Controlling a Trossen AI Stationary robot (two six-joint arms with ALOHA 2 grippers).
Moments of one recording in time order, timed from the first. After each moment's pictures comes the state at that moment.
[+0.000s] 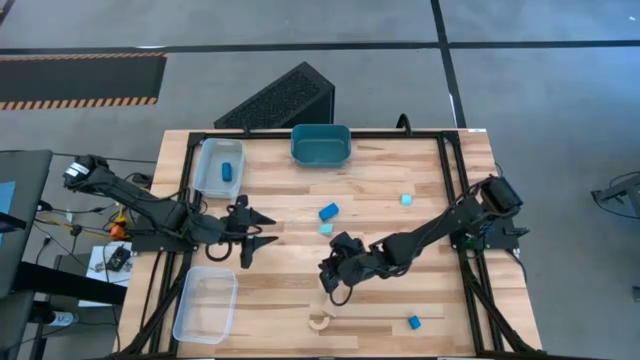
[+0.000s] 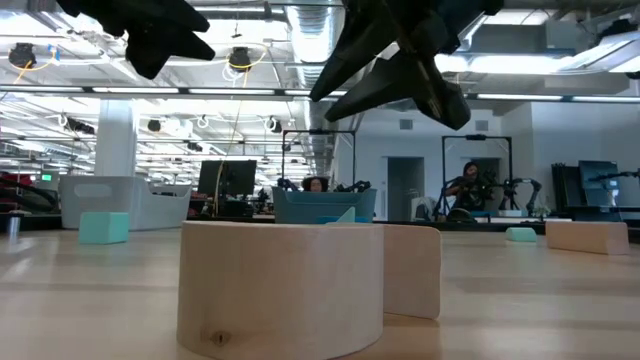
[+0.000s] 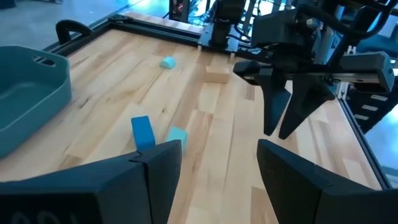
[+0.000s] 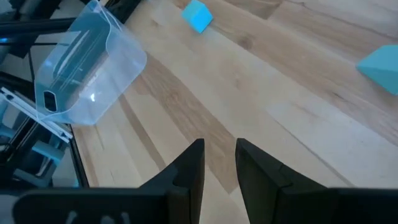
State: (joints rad) left arm -0.41 0.94 0.57 -0.05 -0.51 -0.40; right arm 0.40 1.80 1.19 -0.13 0.40 1.15
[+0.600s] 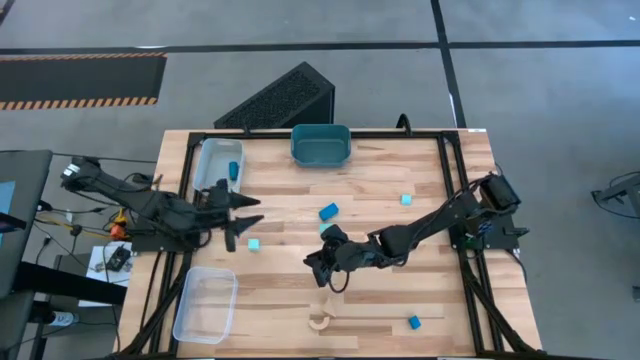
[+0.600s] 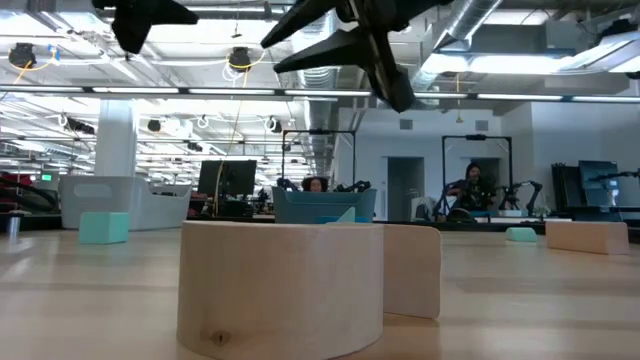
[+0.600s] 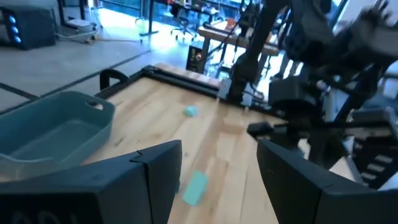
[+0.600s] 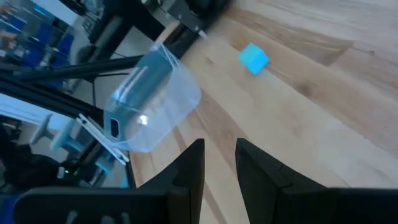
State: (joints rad) left arm -0.42 0.68 0.57 -0.12 -0.64 -0.37; right arm 0.35 1.80 1.19 0.12 0.34 1.04
